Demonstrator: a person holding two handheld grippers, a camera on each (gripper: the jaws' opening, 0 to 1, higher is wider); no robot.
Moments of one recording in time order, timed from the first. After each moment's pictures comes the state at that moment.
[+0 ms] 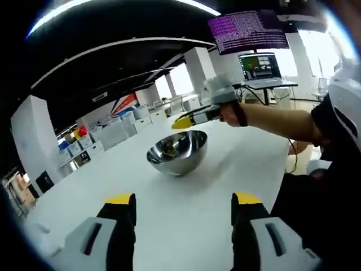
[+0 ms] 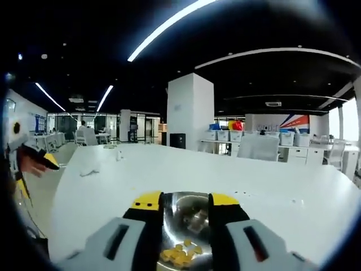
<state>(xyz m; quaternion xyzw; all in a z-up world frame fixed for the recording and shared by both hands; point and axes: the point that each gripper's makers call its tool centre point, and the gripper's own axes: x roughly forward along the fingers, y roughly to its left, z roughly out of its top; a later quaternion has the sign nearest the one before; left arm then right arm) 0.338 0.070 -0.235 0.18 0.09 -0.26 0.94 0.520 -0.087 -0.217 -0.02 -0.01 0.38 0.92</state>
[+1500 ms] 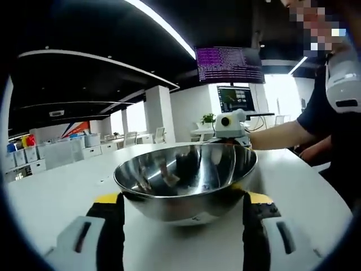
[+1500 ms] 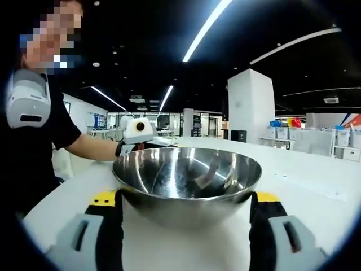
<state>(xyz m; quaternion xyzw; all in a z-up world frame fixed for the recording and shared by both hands) 0.523 -0.021 -0.319 0.07 0.01 -0.51 0.86 0.514 -0.109 -0.315 -0.03 0.01 0.60 0.80</state>
